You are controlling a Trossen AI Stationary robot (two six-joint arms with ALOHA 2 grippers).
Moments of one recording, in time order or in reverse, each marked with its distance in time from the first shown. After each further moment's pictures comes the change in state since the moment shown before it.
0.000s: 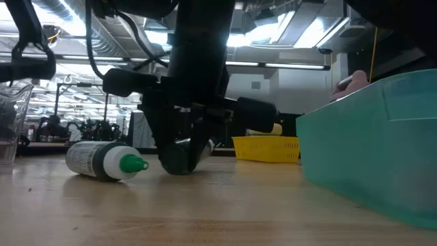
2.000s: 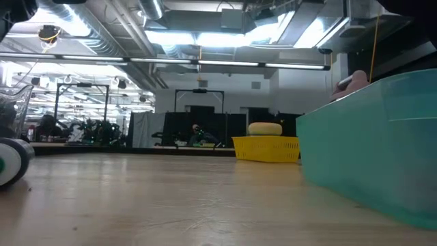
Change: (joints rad) left arm 0.078 0.609 -0.007 0.282 -0.099 0.479; right arm 0.061 -0.096 -0.001 1.048 -0.501 -1.137
